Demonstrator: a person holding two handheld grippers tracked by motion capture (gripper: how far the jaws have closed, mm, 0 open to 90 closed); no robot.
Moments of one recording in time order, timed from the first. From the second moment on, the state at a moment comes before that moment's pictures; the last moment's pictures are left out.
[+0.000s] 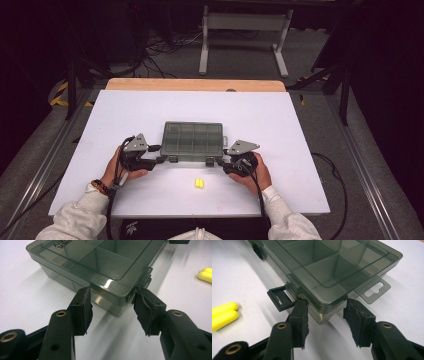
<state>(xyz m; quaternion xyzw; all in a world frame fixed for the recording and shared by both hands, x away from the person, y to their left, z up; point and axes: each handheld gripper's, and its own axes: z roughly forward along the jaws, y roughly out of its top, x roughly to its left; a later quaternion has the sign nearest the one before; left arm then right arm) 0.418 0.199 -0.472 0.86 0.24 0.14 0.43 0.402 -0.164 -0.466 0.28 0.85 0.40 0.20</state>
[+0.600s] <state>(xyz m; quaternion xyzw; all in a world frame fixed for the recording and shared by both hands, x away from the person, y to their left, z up) 0.412 0.203 -0.466 0.86 0.23 0.16 0.44 0.400 -0.166 -0.457 0.28 0.83 0.43 0.20</state>
